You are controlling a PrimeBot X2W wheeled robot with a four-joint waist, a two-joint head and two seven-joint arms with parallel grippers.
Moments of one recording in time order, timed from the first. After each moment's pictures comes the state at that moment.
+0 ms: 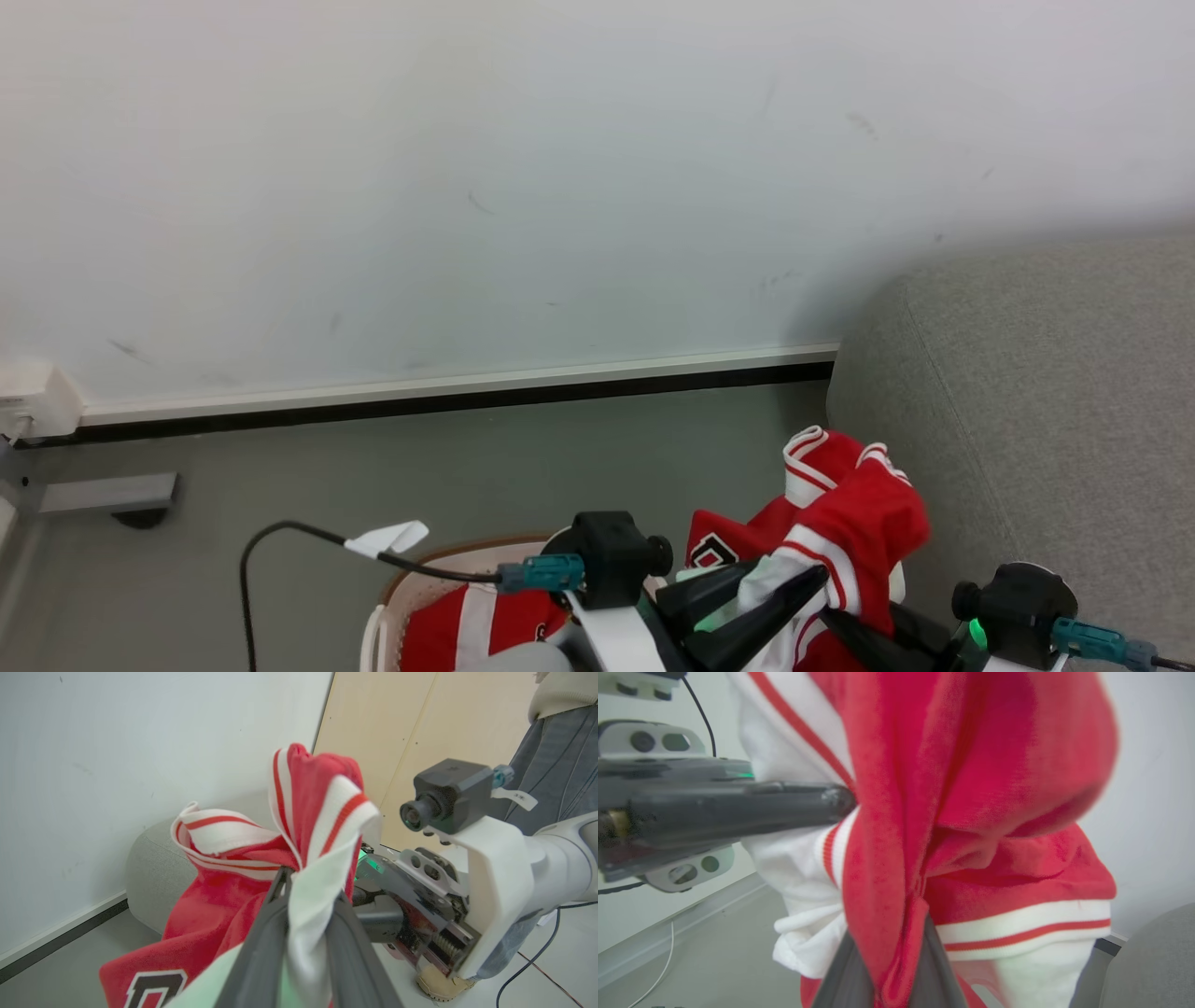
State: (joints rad) left arm -0.63 0.28 -1.20 0.15 -0.87 -0.13 -0.26; right arm -0.39 -0.63 1.00 0.00 0.84 0.13 -0.20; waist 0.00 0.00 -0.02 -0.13
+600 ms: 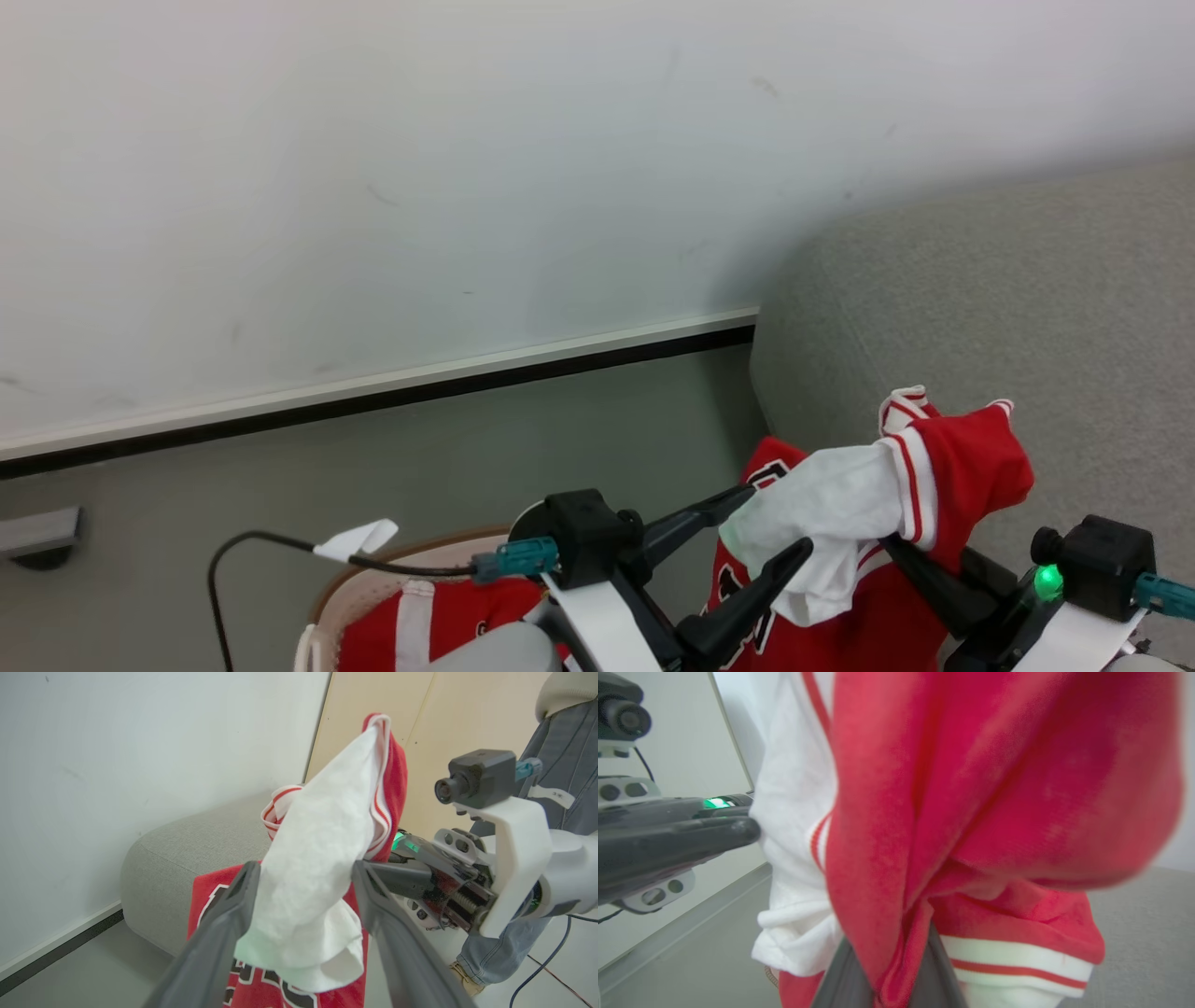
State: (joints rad) left arm -0.59 0.25 -1.08 0.20 -0.78 -0.13 -0.26; right arm -0.39 -0.66 0.90 0.04 0.89 0.13 -0.25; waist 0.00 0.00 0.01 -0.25
